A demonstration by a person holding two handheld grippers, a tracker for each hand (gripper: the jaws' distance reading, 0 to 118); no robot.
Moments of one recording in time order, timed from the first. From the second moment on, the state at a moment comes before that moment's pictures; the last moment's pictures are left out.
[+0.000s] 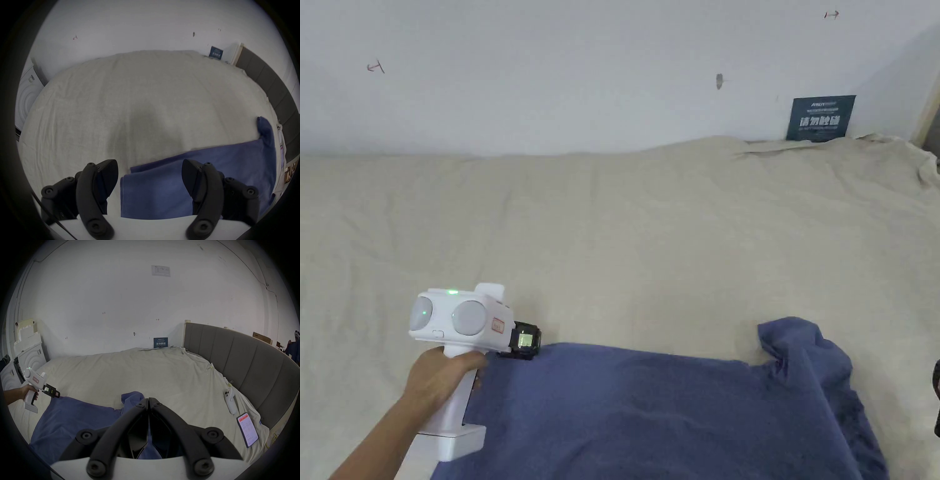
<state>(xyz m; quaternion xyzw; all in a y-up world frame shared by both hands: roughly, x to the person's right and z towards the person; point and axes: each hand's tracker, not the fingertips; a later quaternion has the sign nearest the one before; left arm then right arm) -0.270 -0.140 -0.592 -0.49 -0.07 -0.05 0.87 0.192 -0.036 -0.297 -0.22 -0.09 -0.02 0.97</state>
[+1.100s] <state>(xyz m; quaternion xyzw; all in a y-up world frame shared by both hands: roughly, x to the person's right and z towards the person) -0.274 -0.078 -0.519 -0.42 -0.13 0.01 0.90 0.230 -0.162 -0.478 -0.46 -0.08 0.01 0.89</state>
